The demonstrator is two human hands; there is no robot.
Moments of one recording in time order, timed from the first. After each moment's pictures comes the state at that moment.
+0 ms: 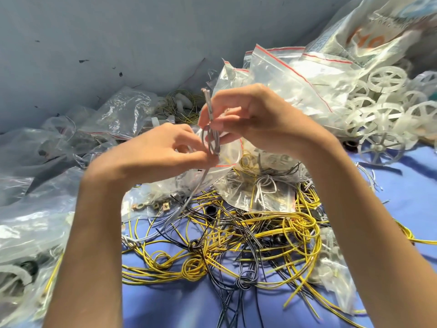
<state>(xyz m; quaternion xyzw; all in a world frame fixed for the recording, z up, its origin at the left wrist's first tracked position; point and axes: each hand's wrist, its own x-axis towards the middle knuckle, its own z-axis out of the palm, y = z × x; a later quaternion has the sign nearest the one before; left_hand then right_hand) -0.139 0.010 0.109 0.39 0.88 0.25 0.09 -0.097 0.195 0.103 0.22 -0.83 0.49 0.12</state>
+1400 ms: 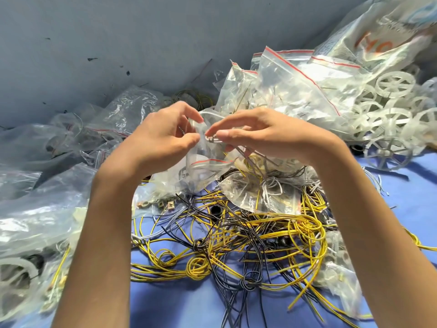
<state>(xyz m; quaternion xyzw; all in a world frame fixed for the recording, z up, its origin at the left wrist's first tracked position) -0.159 0.009 0.098 0.34 0.87 0.35 -0.05 -0.099 0.202 0.096 0.17 -0.90 0.40 0.04</state>
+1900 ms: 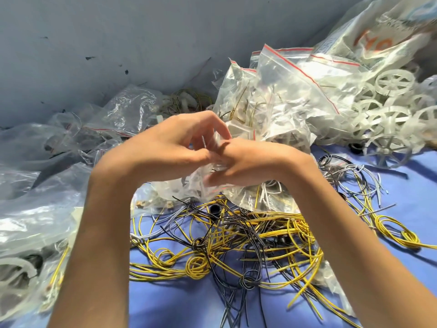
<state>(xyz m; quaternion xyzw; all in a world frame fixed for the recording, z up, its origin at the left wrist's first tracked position) -0.135 0.014 0.110 0.46 0.83 0.31 0.08 -0.103 0.166 0.083 0.16 -0.98 0.15 -0.05</state>
